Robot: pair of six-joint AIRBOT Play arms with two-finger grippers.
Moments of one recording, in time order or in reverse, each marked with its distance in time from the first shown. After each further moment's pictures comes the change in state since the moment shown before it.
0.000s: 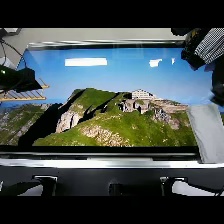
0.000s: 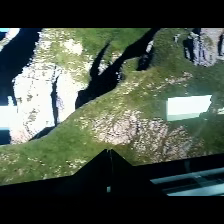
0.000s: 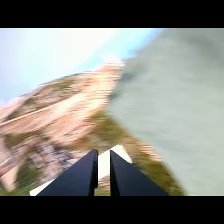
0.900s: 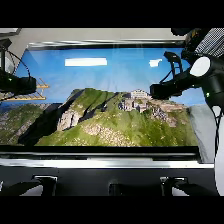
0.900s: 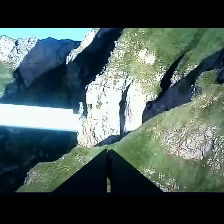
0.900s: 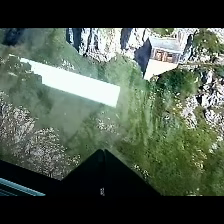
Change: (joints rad) left arm -0.011 0.019 -0.124 0.242 0.106 0.051; right arm 0.586 0.068 0.023 0.042 0.191 -0.154
